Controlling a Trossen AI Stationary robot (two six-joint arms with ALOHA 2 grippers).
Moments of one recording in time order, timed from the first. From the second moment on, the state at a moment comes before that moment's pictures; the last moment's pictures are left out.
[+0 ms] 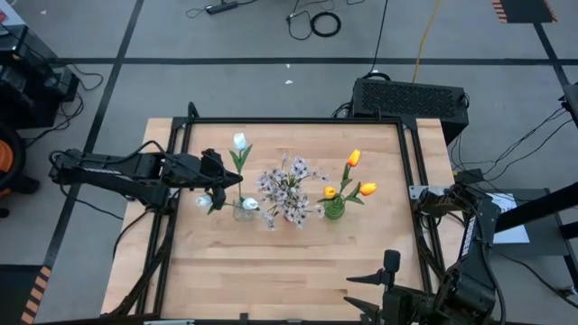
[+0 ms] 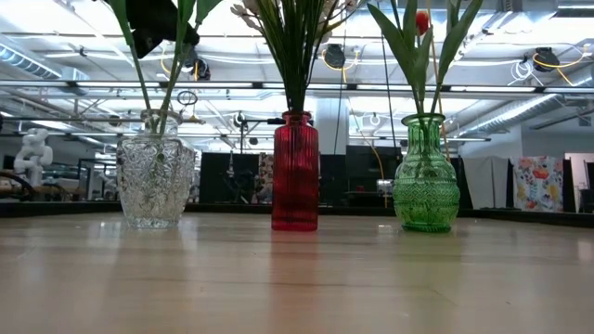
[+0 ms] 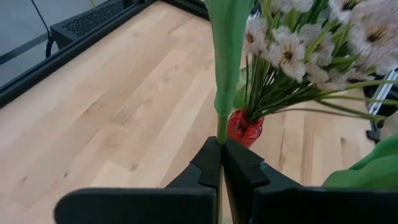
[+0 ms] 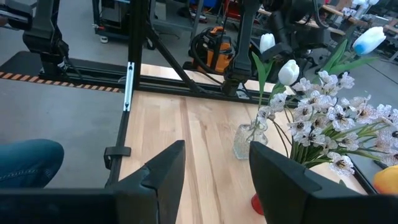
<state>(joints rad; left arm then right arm) -0.08 0.87 0.84 -0.50 -0.24 -0.43 1.03 1.85 2.07 -1.11 1.10 0.66</state>
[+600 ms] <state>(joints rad) -0.11 0.92 0.84 -0.52 -0.24 -0.44 1.03 1.85 2.07 -1.11 1.10 0.66</state>
